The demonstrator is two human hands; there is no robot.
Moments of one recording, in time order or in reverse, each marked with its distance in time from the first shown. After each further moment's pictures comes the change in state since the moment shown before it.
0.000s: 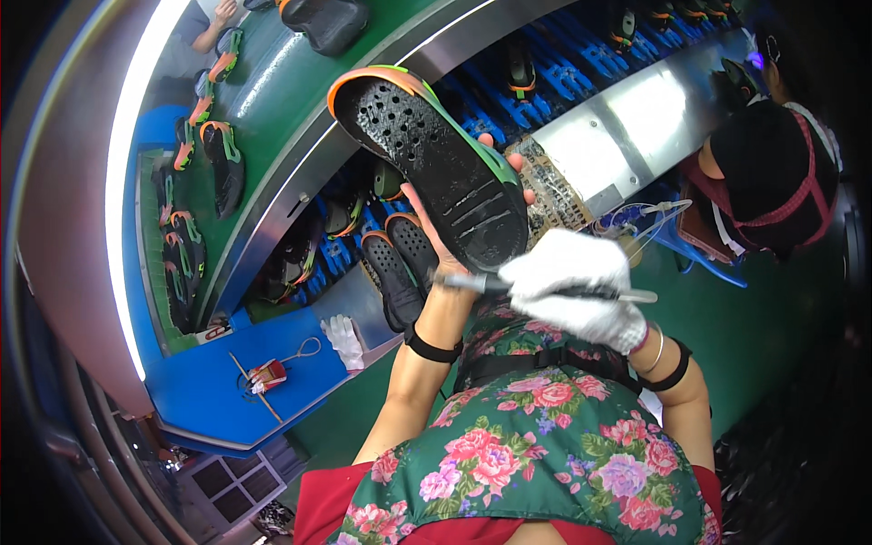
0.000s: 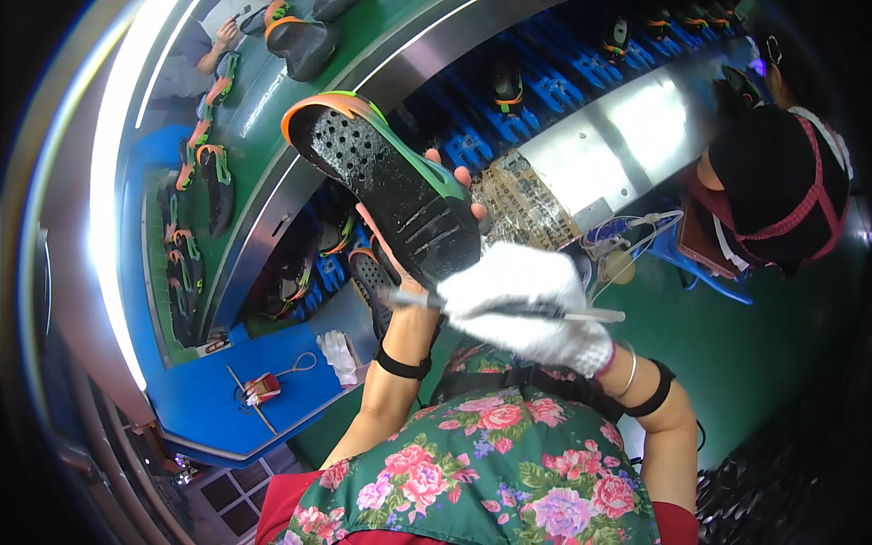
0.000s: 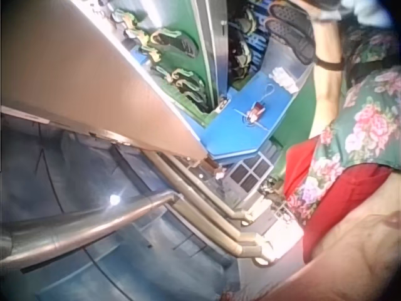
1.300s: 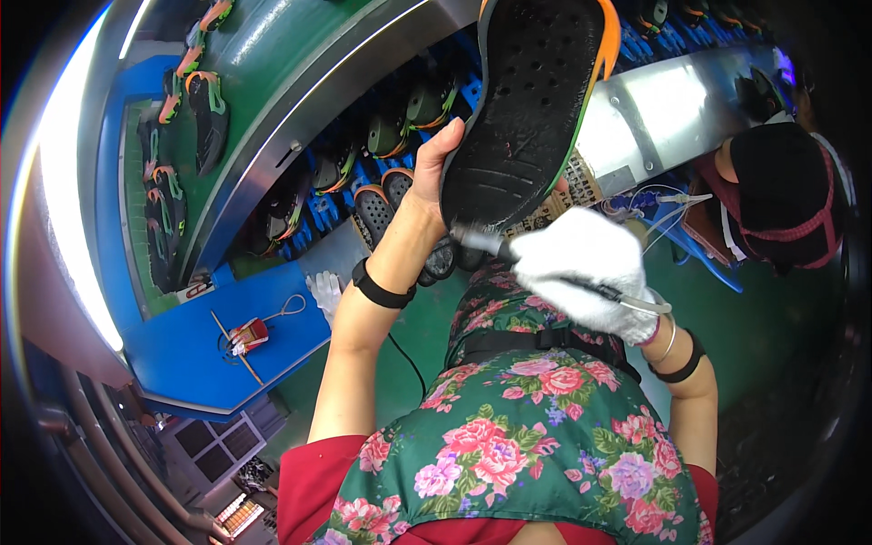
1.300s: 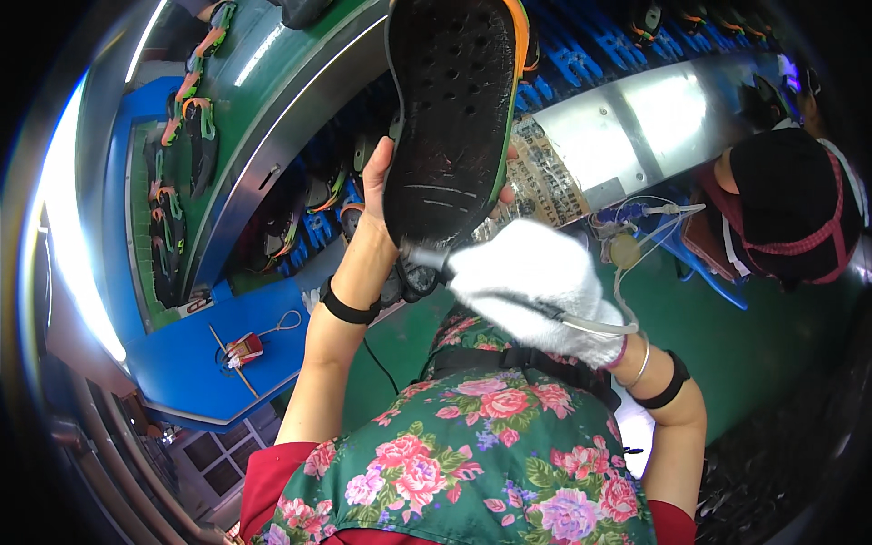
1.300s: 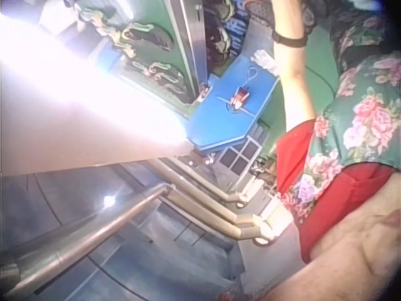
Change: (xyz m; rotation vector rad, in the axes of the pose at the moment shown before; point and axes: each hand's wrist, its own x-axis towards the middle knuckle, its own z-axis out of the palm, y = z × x) left_hand 0.024 0.042 0.003 0.584 -0.040 -0.466; right_hand -0.001 0.008 -0.012 -0.195 -0.078 -0.025
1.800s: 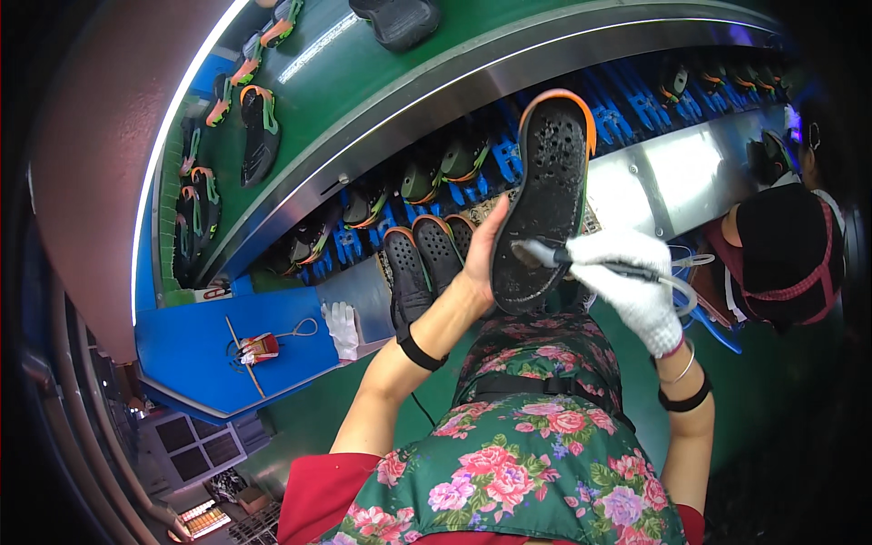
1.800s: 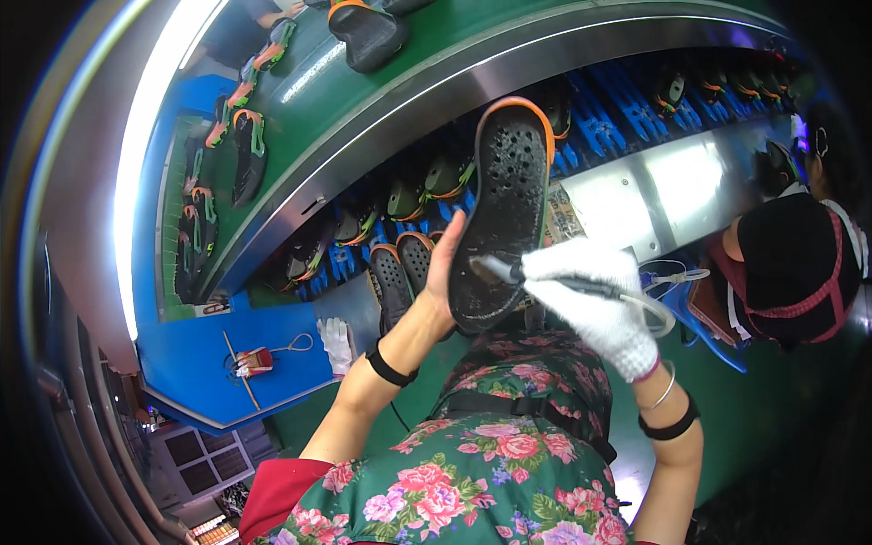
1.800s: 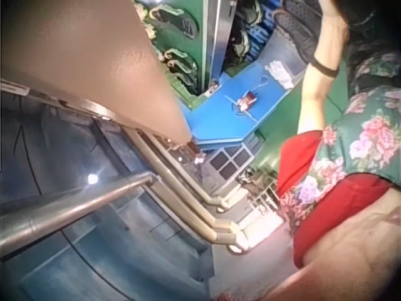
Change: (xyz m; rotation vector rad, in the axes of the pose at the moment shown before) left_hand -0.007 -0.049 0.010 -0.437 0.287 0.089; right_hand 0.010 0.026 -0.033 0.058 0.086 0.269
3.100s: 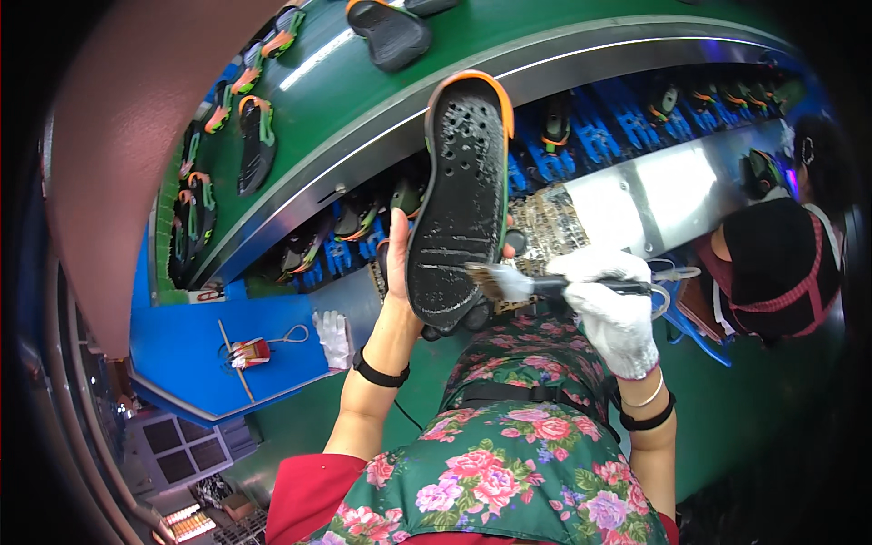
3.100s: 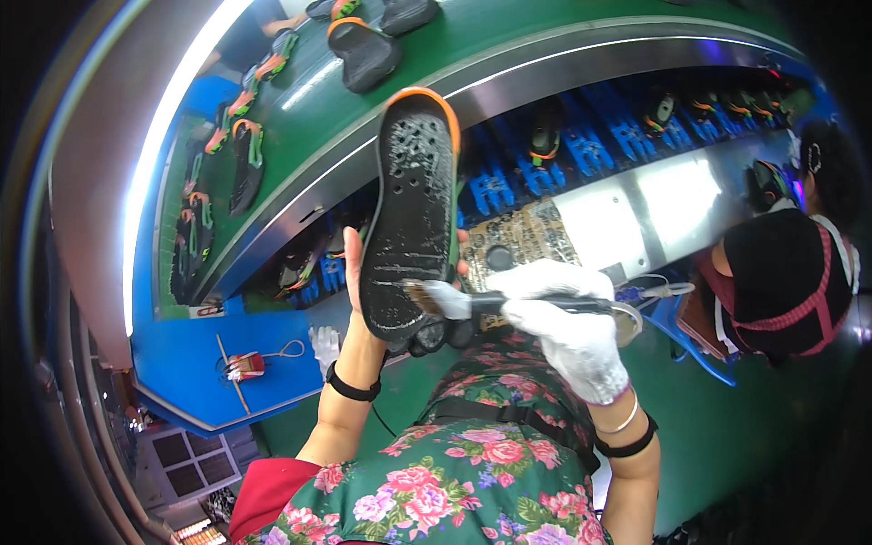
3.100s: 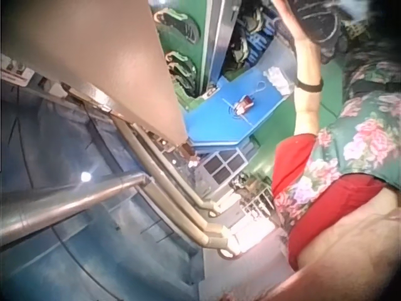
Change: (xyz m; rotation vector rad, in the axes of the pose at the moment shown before) left_hand -0.052 0.047 0.027 0.136 -0.272 0.206; right_hand -0.002 -0.019 0.015 0.806 0.107 0.234
